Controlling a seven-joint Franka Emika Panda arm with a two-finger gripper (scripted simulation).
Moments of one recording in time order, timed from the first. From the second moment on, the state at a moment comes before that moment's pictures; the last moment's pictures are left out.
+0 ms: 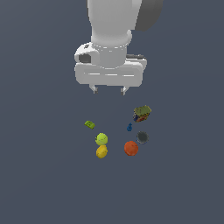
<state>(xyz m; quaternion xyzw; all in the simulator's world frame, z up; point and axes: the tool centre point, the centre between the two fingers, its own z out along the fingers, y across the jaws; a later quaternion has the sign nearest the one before) -0.002 -0.010 0.337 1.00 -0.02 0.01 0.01</state>
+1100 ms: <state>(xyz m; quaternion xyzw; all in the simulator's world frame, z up) 0.003 0.018 0.273 0.99 0.10 0.00 0.02</state>
